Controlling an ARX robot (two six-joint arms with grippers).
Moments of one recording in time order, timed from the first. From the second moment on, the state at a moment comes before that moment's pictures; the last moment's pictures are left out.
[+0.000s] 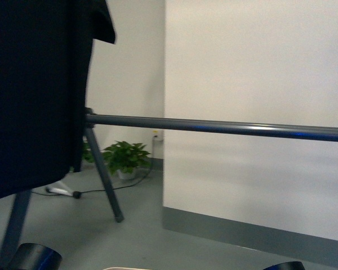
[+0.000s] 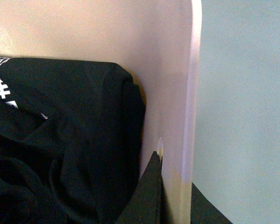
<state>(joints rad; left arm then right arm) -0.11 2.33 1.13 0.24 0.03 -0.01 0.22 2.43 1.16 0.39 0.16 0.10</state>
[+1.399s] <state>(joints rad) -0.11 2.33 1.13 0.24 0.03 0.00 0.22 2.43 1.16 0.39 0.16 0.10</state>
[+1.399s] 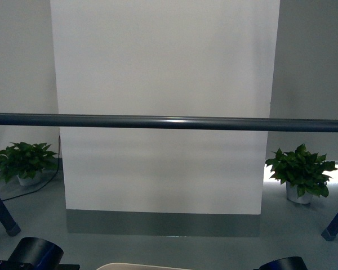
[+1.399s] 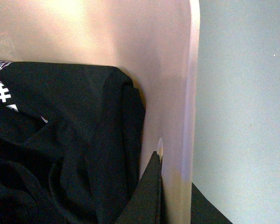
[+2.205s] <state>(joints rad) -0.13 2.36 1.05 0.70 -0.09 -0.11 0.24 2.51 1.22 0.71 0.23 0.16</state>
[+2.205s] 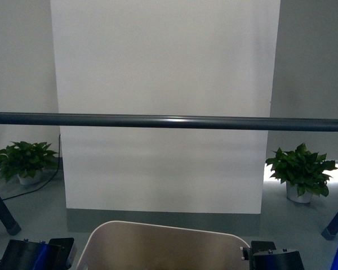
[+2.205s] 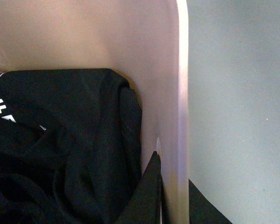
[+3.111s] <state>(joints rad) -0.14 2.39 0.94 0.61 -0.10 -0.14 0.23 2.63 1.32 0.56 0.14 0.19</state>
